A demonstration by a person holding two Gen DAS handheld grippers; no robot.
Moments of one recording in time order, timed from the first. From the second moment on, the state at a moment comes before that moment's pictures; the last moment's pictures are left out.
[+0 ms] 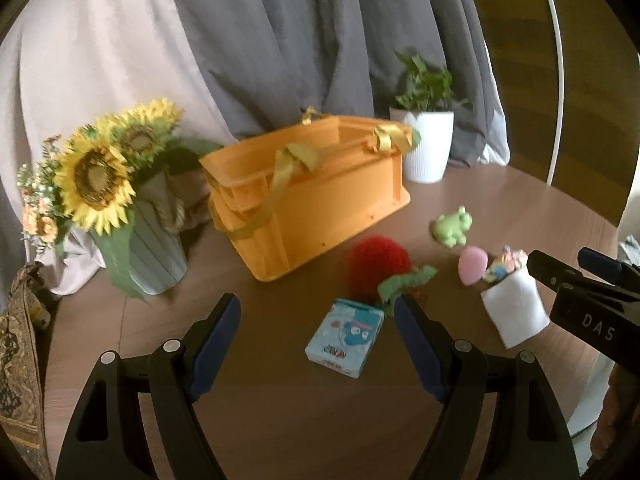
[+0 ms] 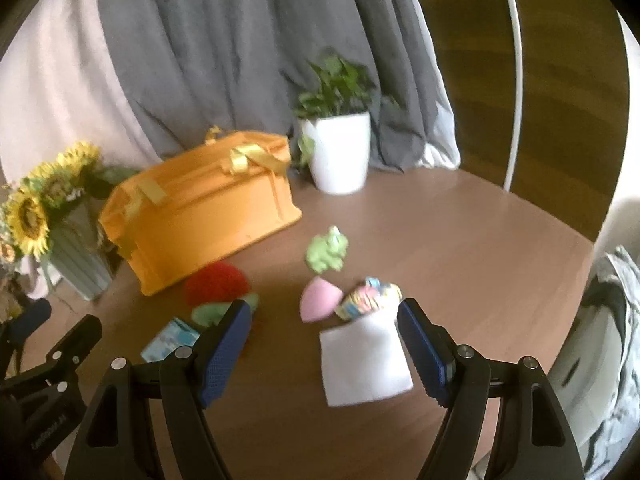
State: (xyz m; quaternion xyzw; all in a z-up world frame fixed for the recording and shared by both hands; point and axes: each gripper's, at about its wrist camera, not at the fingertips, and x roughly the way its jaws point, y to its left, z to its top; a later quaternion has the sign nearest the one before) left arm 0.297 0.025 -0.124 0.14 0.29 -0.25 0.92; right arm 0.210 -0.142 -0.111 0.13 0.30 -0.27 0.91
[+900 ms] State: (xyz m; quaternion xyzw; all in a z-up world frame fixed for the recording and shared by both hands) left arm 0.343 -0.009 -0.206 0.17 0.37 -0.27 0.87; right arm 0.237 -0.174 -0.194 0.16 0.39 -0.30 0.86
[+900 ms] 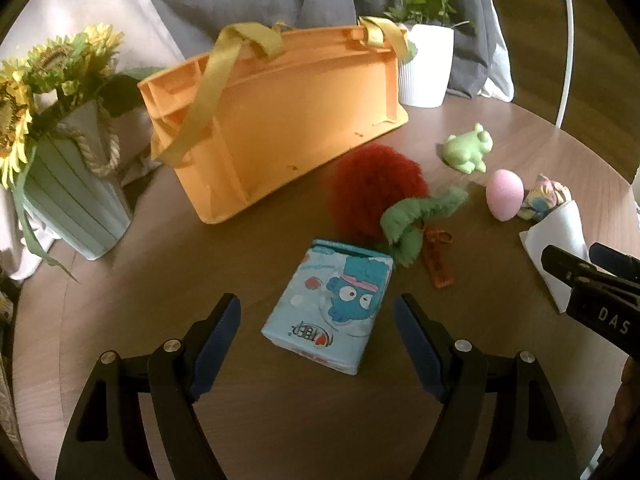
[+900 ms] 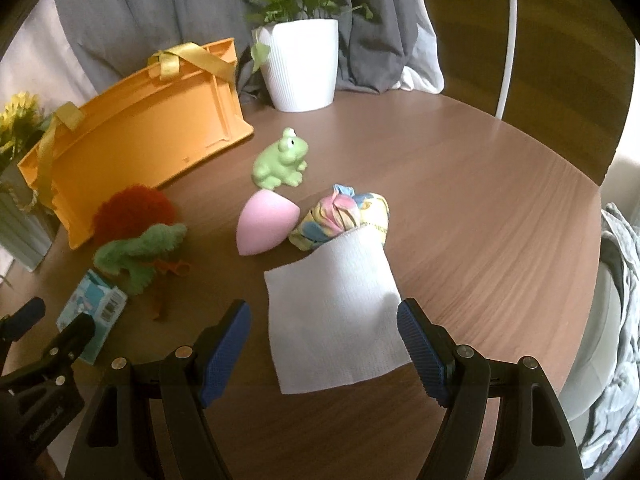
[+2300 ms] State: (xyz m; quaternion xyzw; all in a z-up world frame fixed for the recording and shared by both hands) left arm 0.303 0.000 -0.155 0.09 0.36 -0.22 0.90; right arm 0.235 -0.172 -0.147 0.11 0.38 -0.17 0.90
